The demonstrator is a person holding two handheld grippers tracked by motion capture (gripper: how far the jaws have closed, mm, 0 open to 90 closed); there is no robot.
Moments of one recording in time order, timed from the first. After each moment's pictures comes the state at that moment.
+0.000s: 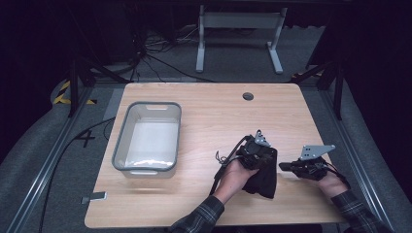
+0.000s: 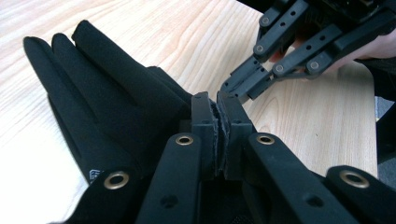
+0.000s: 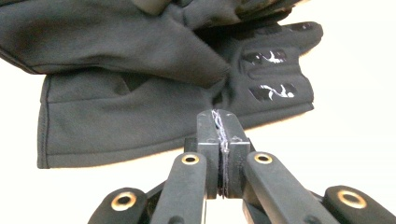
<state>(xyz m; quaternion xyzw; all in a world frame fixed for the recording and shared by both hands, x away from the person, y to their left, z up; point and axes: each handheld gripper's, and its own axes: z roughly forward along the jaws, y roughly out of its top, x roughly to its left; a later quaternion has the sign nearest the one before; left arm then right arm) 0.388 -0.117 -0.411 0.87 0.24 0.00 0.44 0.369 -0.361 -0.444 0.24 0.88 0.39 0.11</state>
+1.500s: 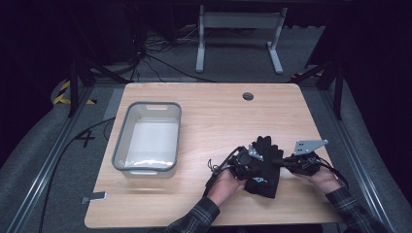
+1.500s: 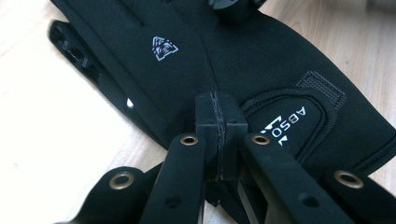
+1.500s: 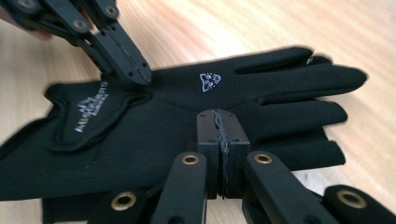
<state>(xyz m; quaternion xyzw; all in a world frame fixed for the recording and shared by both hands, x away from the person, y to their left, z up) 0.375 -0.096 -0.442 0.90 0.23 0.01 0.37 0.381 -0.339 -0.438 0.23 0.88 0.40 0.10</state>
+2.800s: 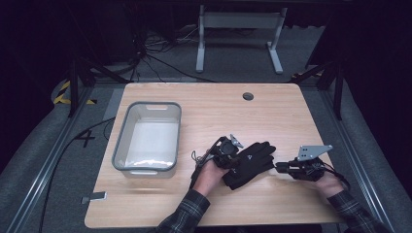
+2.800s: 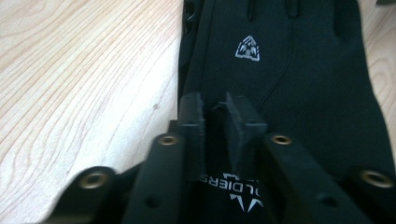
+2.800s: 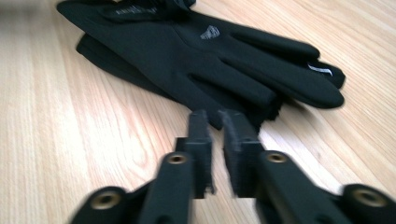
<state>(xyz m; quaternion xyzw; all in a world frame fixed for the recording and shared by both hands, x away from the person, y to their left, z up) 0.407 -0.050 -0.439 0.89 0.28 0.06 0.34 0.365 -0.348 -0.439 0.23 0.88 0.40 0.10</state>
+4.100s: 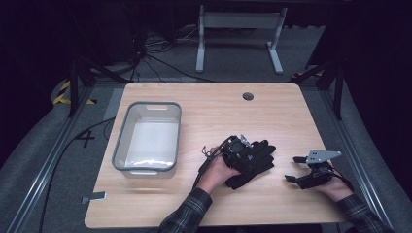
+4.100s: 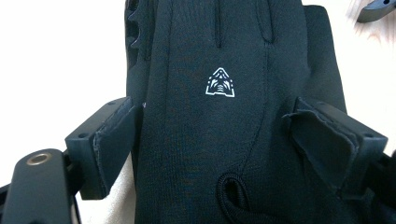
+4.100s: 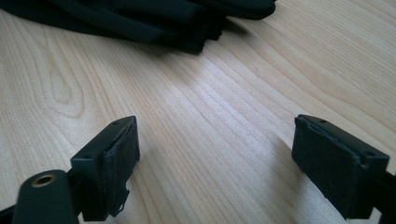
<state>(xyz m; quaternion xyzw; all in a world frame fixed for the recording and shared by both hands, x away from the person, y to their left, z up) 0.424 -0.078 -0.455 0.91 0.23 0.02 0.35 0.363 -0.386 -0.467 0.29 0.87 0.37 0.14</state>
